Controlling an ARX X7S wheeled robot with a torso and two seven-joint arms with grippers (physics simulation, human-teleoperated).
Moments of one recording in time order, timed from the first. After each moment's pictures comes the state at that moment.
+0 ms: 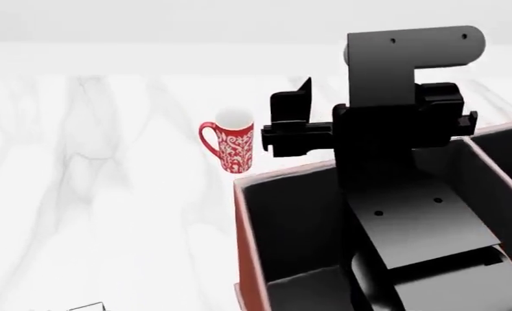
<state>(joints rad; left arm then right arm) 0.66 -0.10 -0.81 0.47 -0.49 0.02 -0.39 0.94 0.15 -0.11 -0.30 0.33 1.25 0.25</state>
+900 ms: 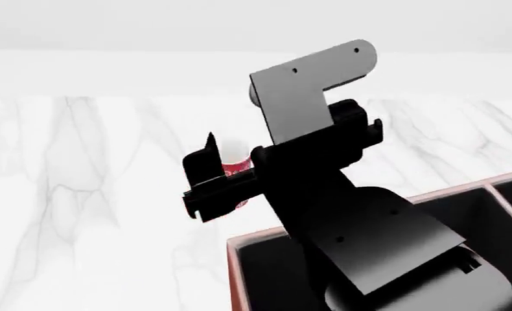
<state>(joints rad) 0.68 -0.09 -0.82 0.47 -0.50 0.03 -0.38 0.95 0.16 -0.21 -0.39 0.53 1.42 0.10</state>
